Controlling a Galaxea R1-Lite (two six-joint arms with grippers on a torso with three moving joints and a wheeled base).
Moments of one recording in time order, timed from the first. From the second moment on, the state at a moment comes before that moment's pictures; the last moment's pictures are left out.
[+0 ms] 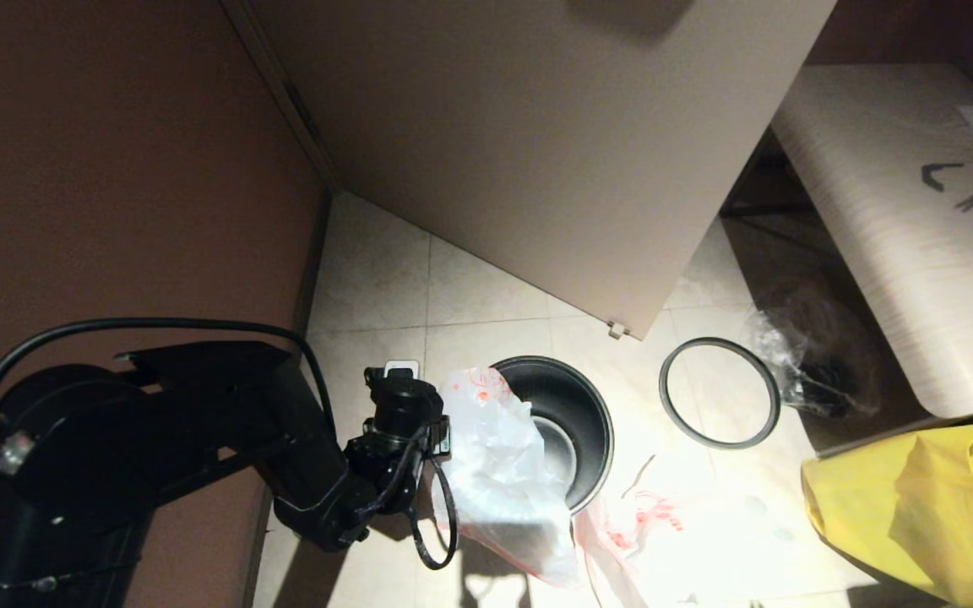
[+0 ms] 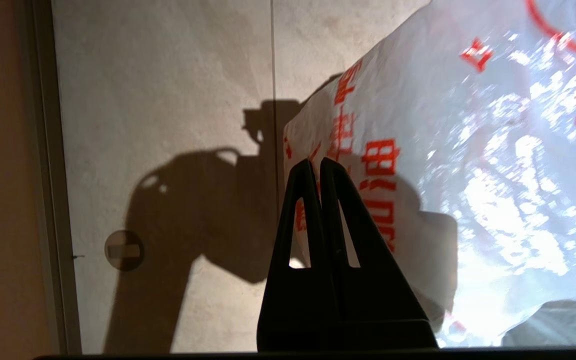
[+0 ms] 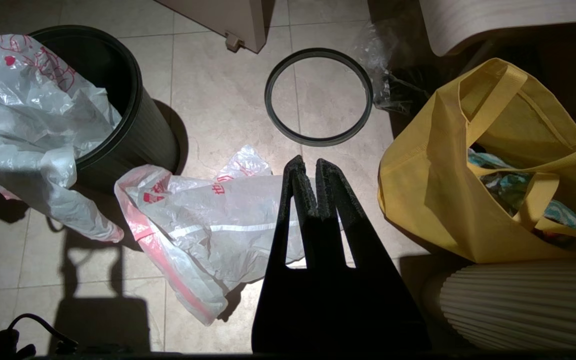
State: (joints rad) left arm -0.50 2.28 -0.84 -0.96 0.55 -0.18; right arm 0.00 0.00 -0.01 0.01 0.00 0.00
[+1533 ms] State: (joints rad) left arm -0.42 2.39 -0.81 -1.03 0.44 -0.06; right arm 0.00 0.00 -0.01 0.01 0.00 0.00
